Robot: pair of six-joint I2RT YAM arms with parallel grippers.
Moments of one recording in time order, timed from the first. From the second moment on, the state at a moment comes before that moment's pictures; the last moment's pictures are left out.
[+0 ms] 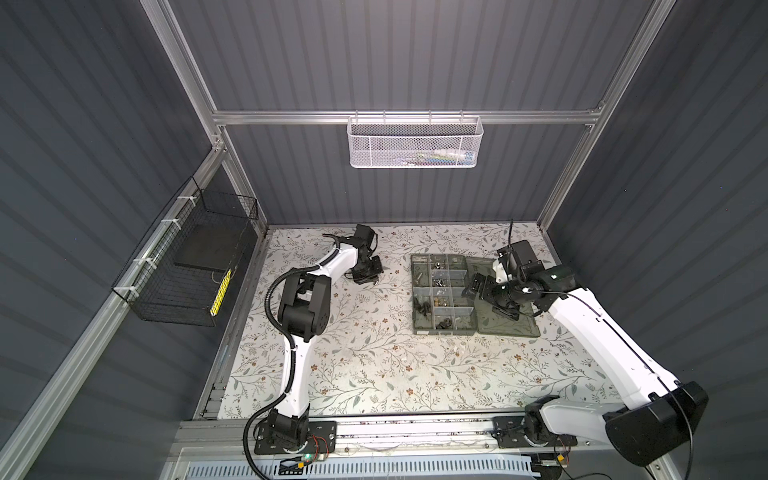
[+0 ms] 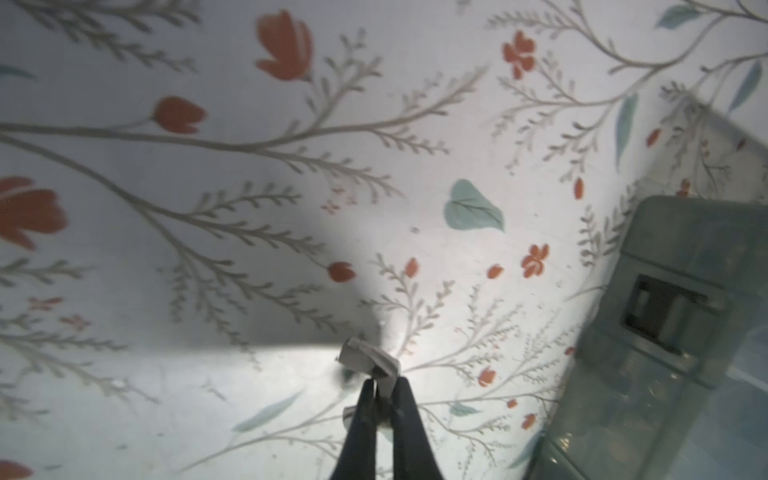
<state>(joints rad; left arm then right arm) -0.40 2.25 1.85 -0.80 0.21 -0.56 0.35 1.26 1.26 -1.07 -0.17 0.72</state>
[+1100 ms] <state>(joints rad) -0.69 2.40 2.12 -0.66 0.31 -0.71 0.15 1.07 1.19 -1.13 -0.20 0.69</state>
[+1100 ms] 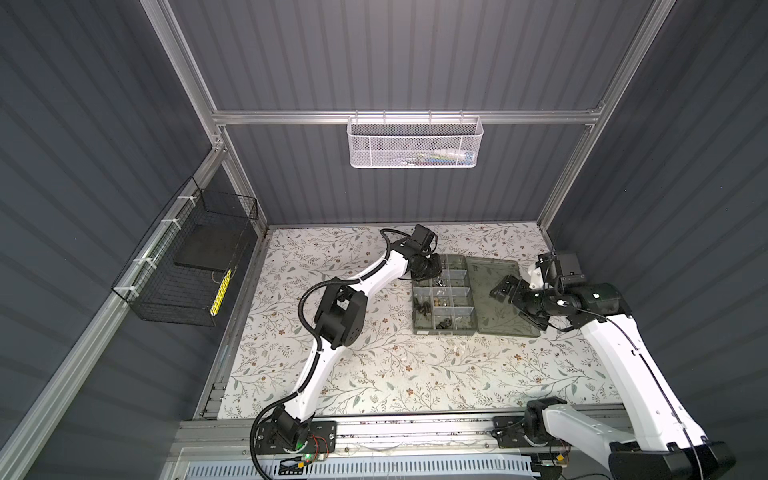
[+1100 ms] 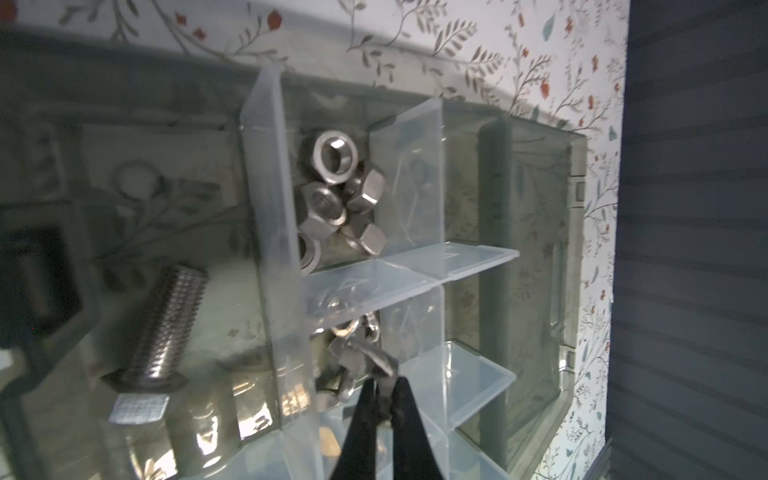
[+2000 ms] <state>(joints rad) -0.44 1.44 1.27 -0.46 -0.10 -0.33 0.12 1.06 0.61 -0.35 0.38 0.37</state>
